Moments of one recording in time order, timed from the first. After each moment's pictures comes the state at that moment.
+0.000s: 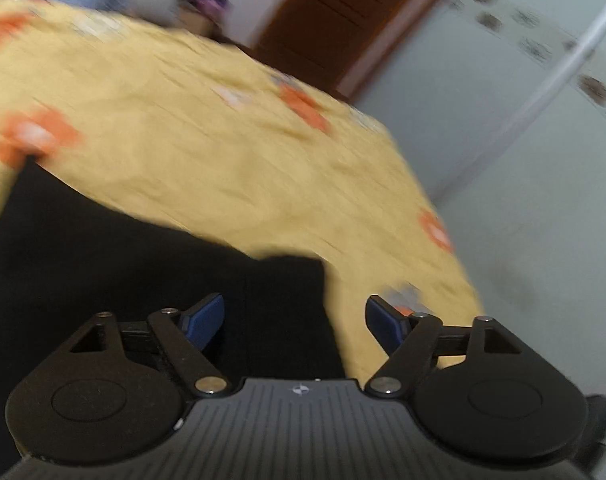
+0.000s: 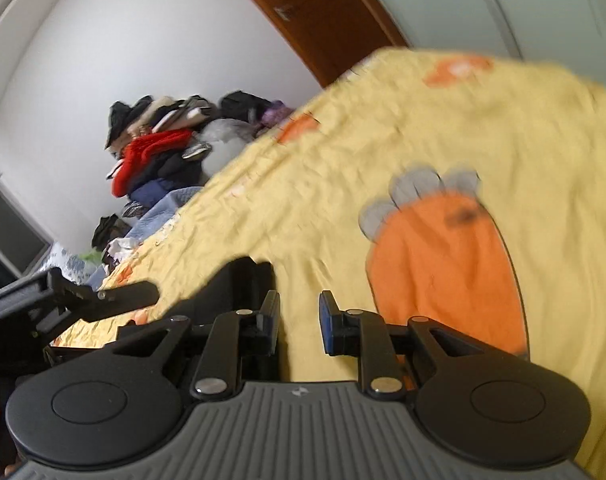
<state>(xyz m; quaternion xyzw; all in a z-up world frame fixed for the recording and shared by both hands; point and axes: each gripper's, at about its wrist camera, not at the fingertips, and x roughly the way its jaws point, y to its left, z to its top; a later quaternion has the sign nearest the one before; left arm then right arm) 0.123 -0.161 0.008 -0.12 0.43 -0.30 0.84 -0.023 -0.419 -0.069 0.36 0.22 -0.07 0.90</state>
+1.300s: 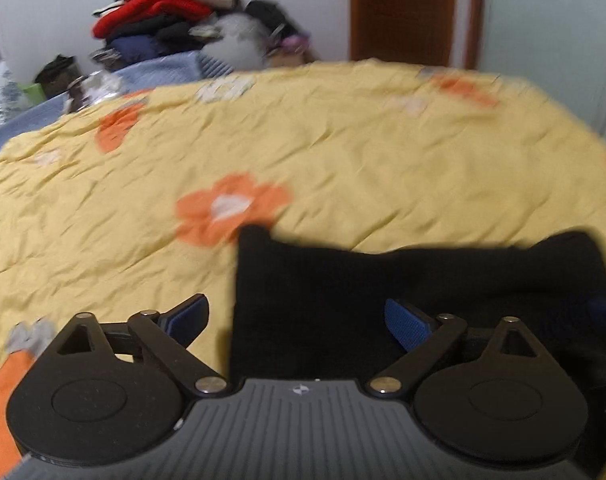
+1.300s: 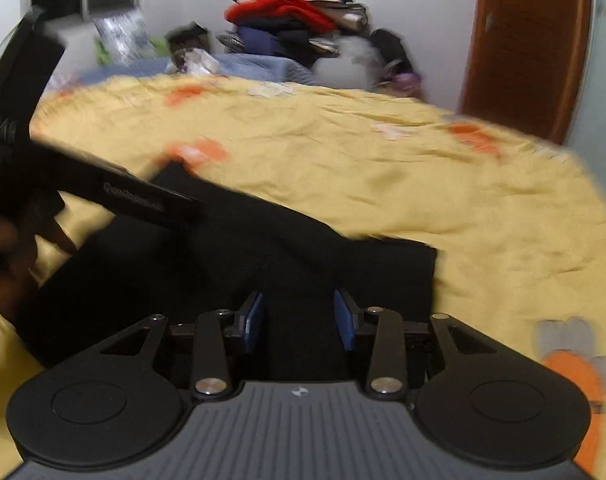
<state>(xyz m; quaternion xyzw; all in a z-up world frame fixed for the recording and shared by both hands) 0.168 -0.122 -0.033 0.12 0.38 -0.15 0.91 0.068 -0.292 -0.055 -0.02 0.33 0.05 0.94</state>
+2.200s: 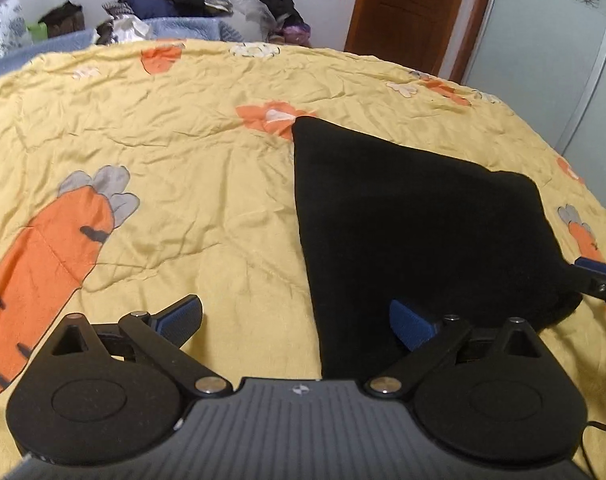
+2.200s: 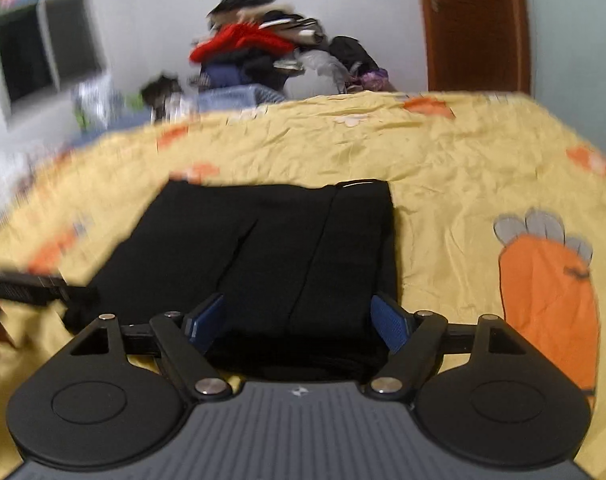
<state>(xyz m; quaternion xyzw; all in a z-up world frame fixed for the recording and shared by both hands) 0.076 -0.013 -0.034 0.01 0.41 -0.20 0.89 -0.009 -0.327 -0.056 0.13 0.30 0.03 0.94</state>
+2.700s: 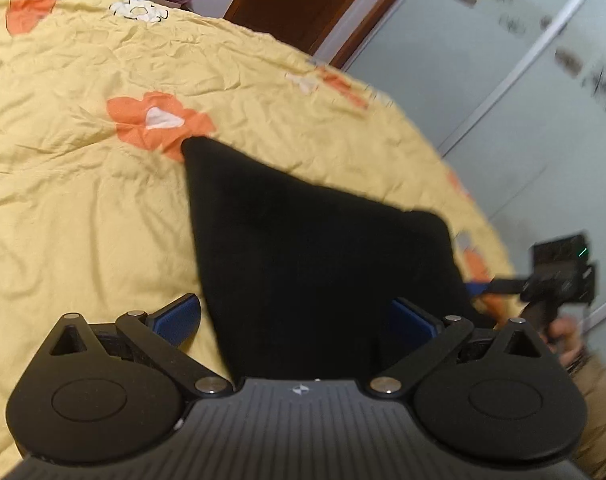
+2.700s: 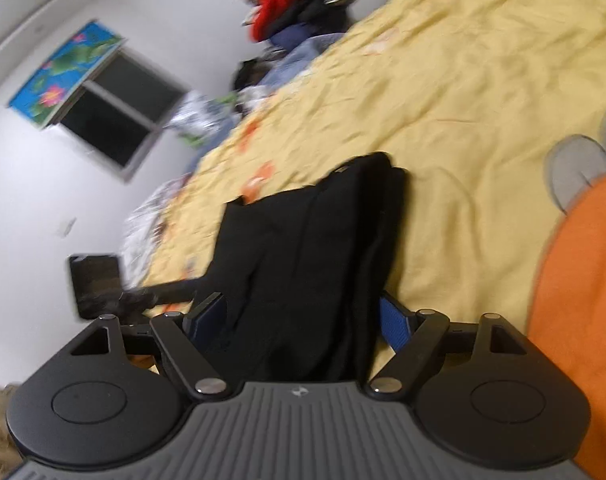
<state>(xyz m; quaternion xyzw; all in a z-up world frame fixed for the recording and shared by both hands) 0.181 -0.023 -0.054 -0.11 0.44 -0.41 0.79 0.078 -0.443 -0.098 0.35 0.36 0.26 0.82</state>
